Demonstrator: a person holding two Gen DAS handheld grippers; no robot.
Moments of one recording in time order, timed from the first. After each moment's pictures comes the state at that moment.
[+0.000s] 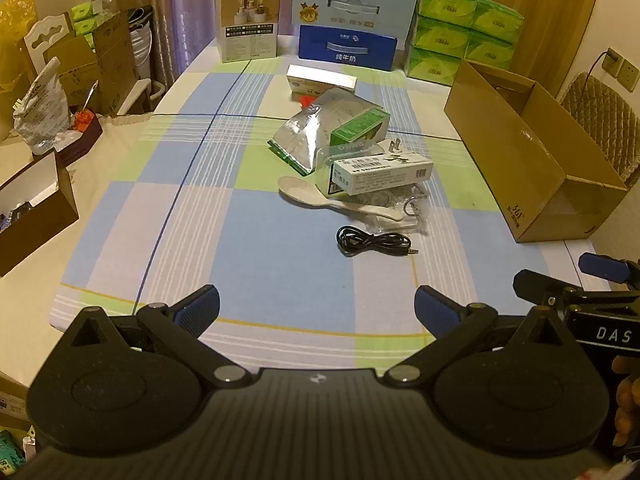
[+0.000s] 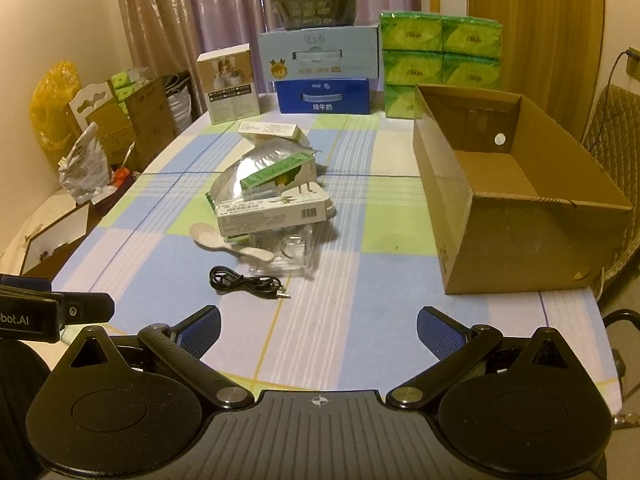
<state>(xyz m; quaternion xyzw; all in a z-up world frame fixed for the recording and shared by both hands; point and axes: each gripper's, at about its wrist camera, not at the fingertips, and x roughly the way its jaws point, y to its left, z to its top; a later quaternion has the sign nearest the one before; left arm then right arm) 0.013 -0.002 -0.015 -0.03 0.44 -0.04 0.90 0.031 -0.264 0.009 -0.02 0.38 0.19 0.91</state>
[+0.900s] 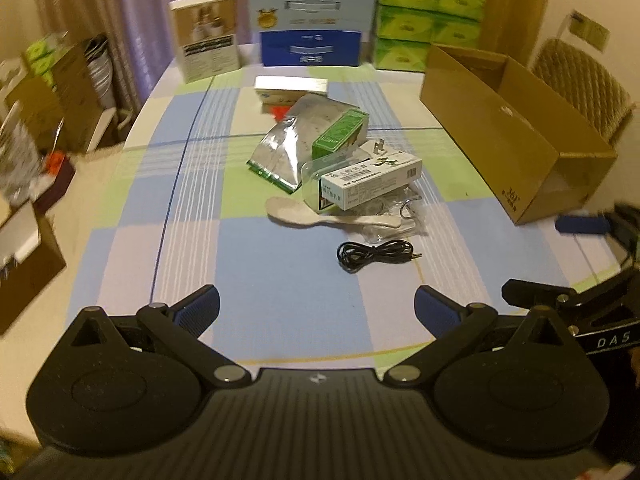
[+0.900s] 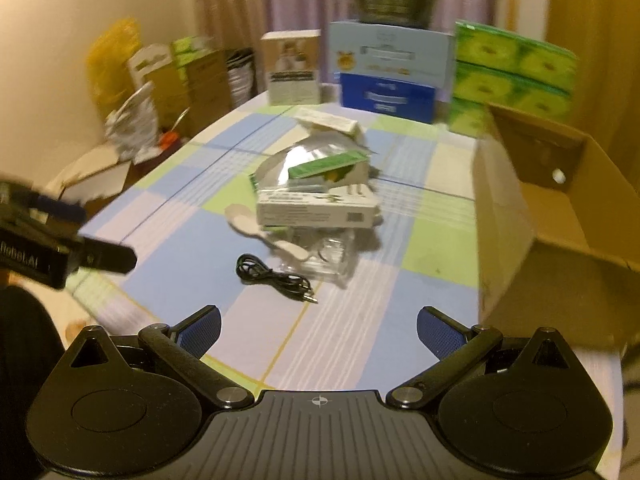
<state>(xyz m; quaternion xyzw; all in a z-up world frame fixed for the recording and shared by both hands) 0.046 0.005 -0.015 0.05 0.43 -0.10 0.89 0.051 -0.248 -0.003 -0.10 0.37 0.28 0.88</state>
